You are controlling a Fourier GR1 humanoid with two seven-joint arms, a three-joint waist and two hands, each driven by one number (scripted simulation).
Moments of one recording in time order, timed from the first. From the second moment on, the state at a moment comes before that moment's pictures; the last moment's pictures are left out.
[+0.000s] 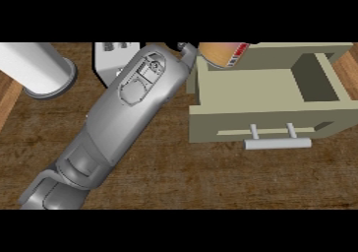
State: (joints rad) left arm -1.28 0.00 -0.21 -0.88 0.13 0.50 0.25; right arm 0.27 -0.04 -0.29 -2.18 -0.13 0.21 0.11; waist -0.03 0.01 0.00
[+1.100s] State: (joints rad) left arm -1.50 0.00 -0.42 -0.48 0.41 0.59 0.09; right arm 0.16 -0.04 -0.25 -2.12 -0.08 0.19 0.12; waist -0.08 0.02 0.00
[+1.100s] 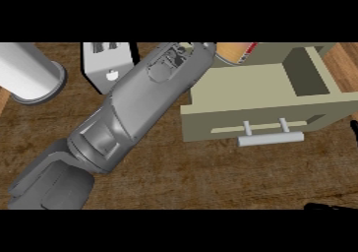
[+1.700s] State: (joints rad) left arm -1.47 0.00 -0.54 -0.39 0.48 0.64 0.01; right arm 0.10 -0.05 -0.24 -2.11 -0.07 0.17 0.15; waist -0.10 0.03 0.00
